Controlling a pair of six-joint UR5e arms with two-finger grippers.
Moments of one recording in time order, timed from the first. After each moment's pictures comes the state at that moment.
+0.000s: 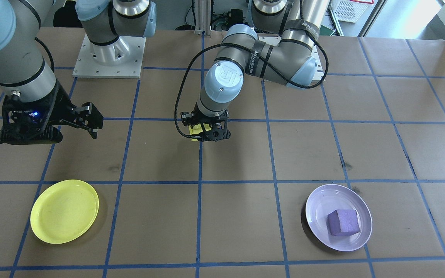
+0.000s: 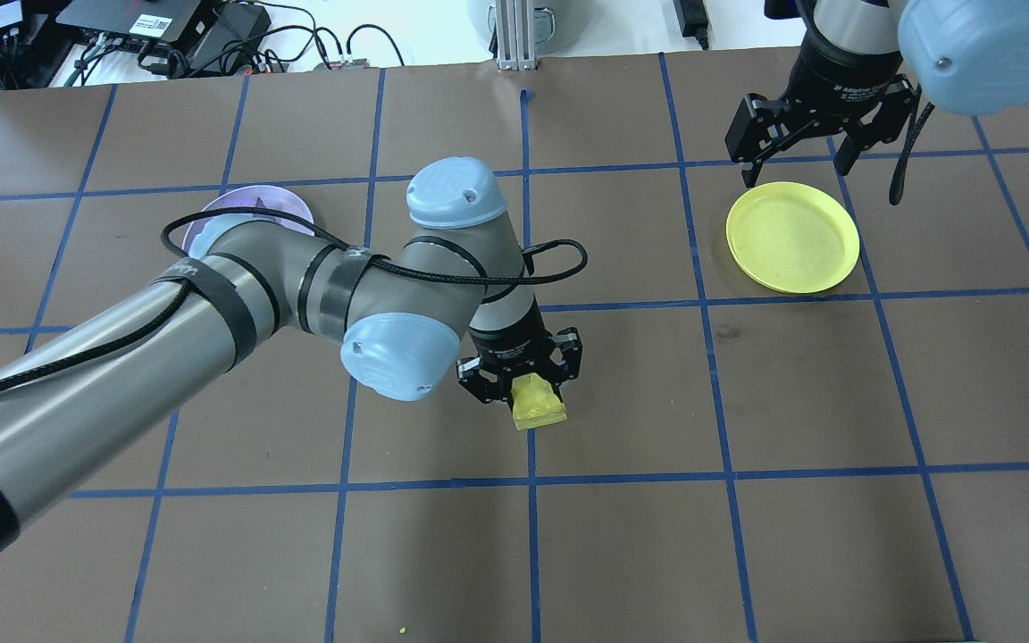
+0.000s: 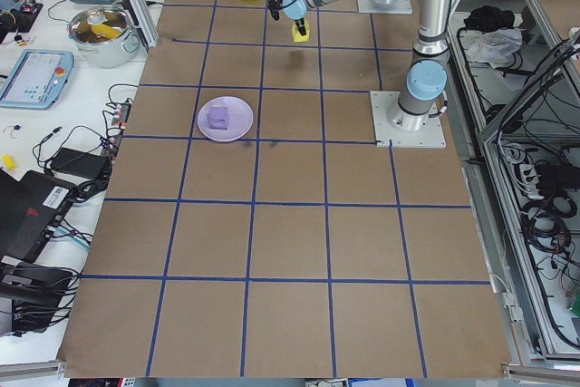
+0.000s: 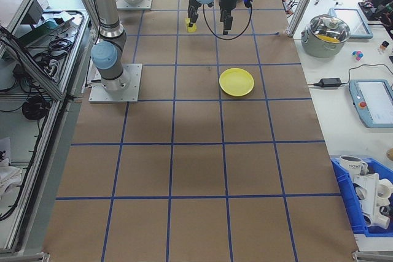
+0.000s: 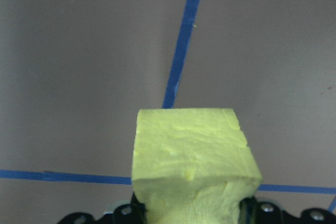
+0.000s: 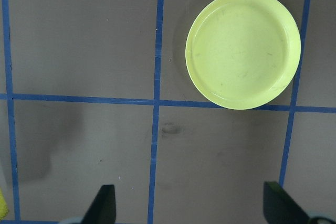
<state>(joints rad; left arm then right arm) -1.96 -1.88 -1.84 -1.18 1.30 -0.56 1.52 -1.42 1.51 -1.64 -1.61 -0.11</state>
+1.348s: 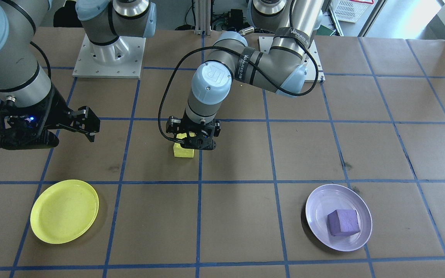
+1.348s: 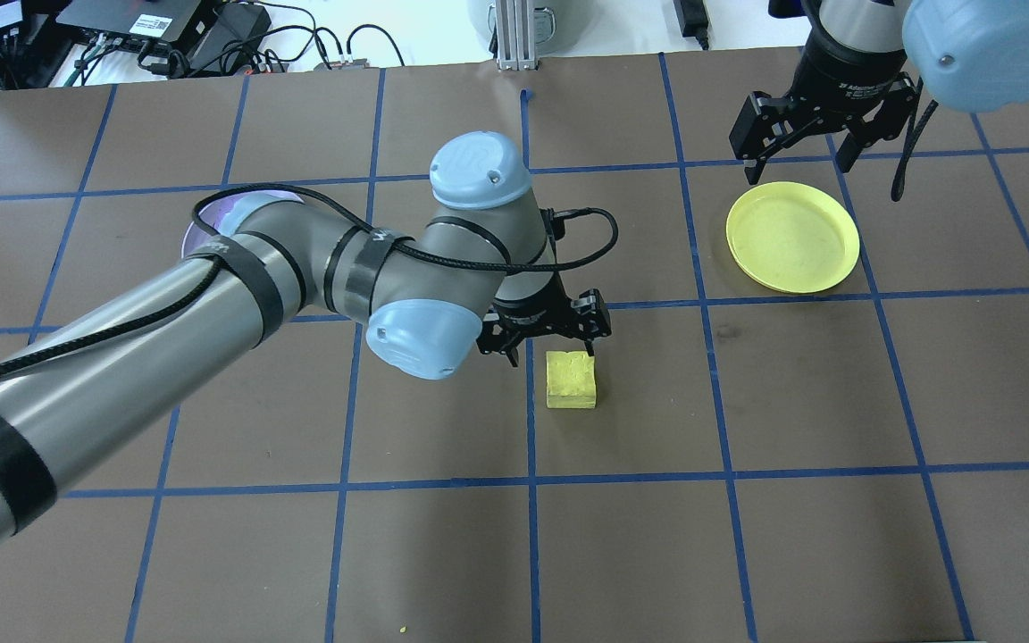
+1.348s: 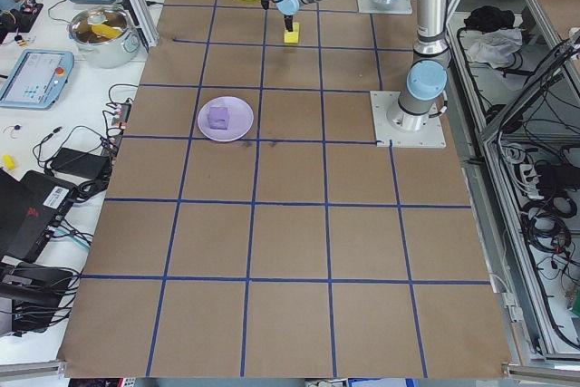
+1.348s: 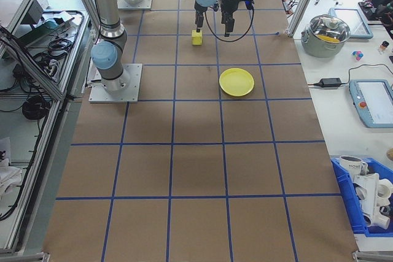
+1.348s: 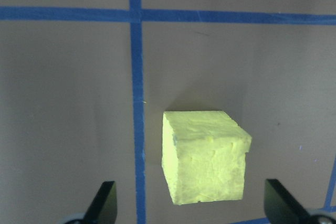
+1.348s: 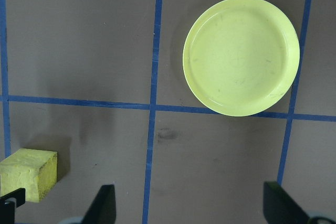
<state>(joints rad) -1.98 -1.93 -1.77 -1.06 1.33 -0.42 1.51 -1.41 1.51 -1.65 -1.60 -0.14</state>
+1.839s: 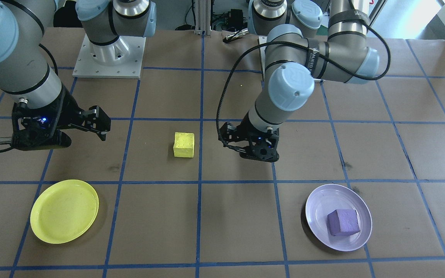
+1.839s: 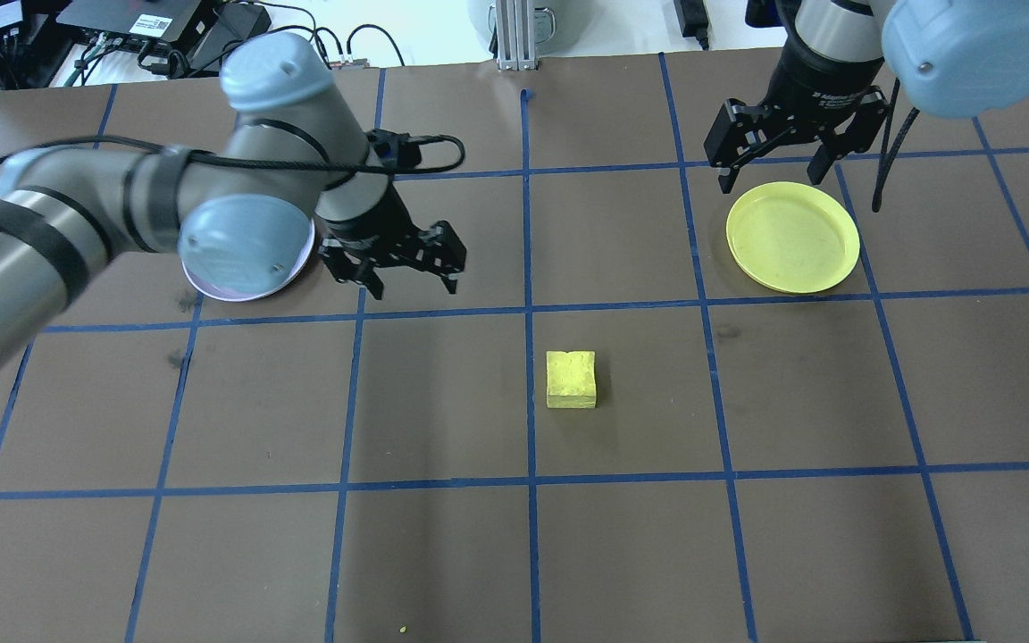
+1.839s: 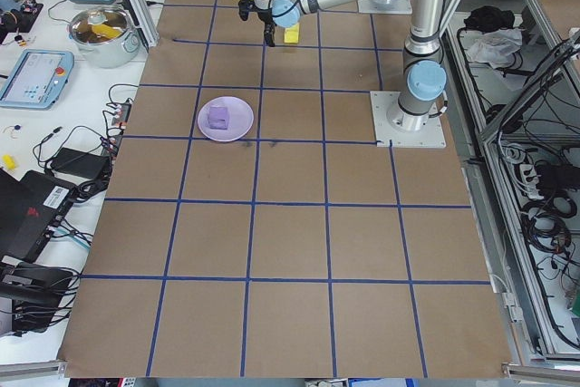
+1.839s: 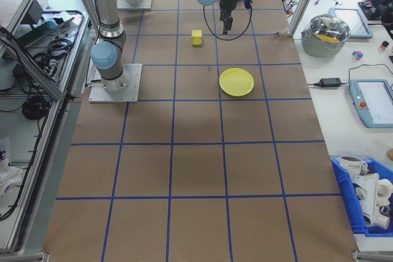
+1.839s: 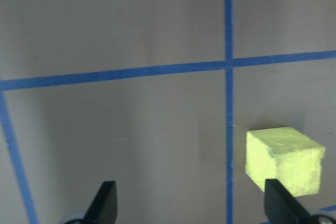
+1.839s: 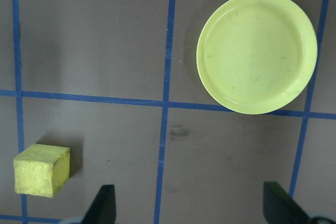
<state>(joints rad) -1.70 -1.81 -1.75 -1.24 1.38 -0.05 1.53 -1.40 1.51 -1.64 -1.54 -0.11</state>
